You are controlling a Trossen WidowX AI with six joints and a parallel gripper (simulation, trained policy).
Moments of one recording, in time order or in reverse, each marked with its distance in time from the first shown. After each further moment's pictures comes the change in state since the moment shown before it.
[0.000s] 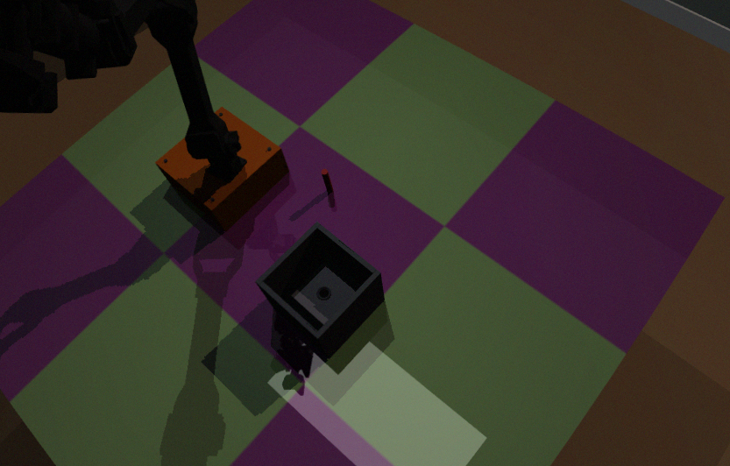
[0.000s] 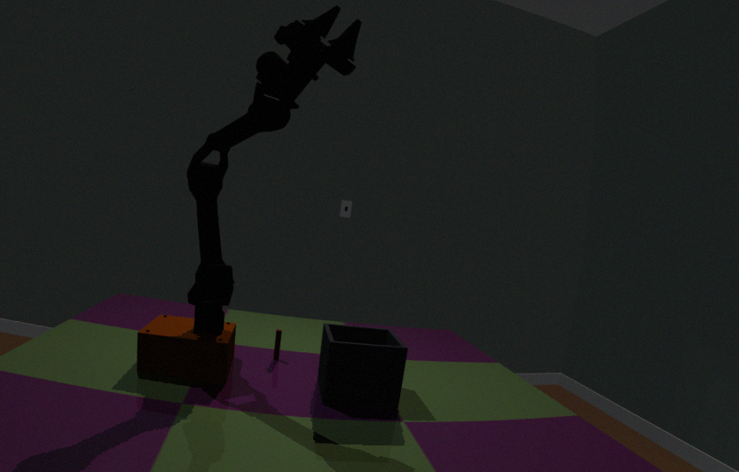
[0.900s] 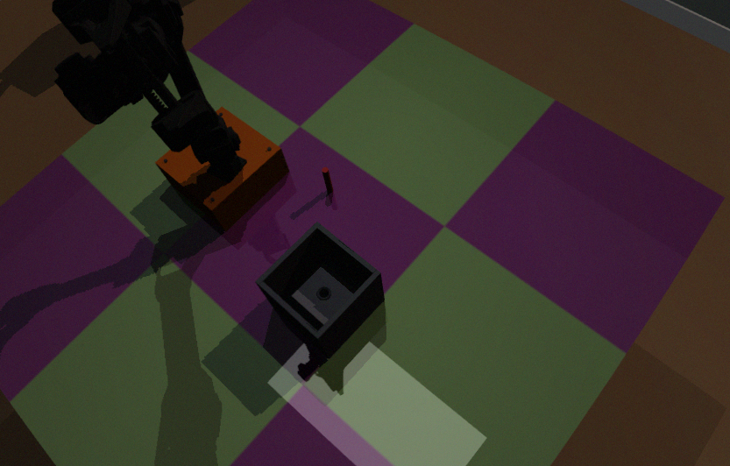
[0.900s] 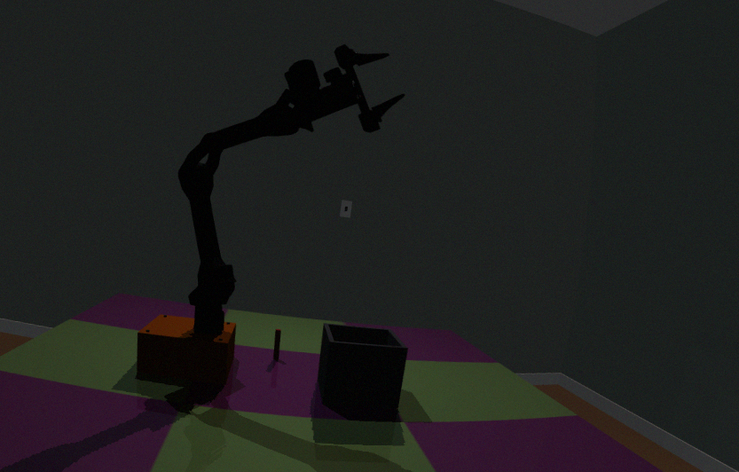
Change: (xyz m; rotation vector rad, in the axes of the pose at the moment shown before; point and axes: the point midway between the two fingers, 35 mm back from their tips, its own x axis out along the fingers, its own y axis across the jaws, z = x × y) arm -0.029 -0.062 -0.123 0.603 0.182 -0.473
